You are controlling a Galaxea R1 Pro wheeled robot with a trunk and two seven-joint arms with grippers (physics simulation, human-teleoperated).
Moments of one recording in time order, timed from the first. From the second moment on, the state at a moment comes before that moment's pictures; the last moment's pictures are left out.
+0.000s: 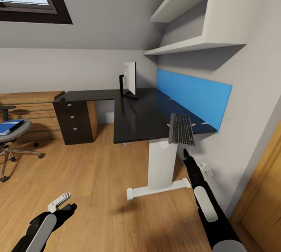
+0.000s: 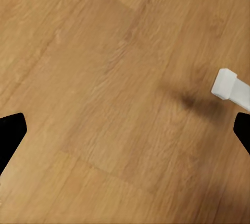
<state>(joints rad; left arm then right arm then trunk) -0.22 0.17 0.05 -1.18 0.85 0.54 0.54 -0.45 0.08 -0.11 -1.04 -0.92 -0.11 0.06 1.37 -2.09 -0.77</state>
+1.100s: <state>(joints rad) -0.22 0.17 0.05 -1.18 0.85 0.54 0.54 -0.45 0.08 -0.11 -1.04 -0.92 -0.11 0.06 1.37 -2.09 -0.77</state>
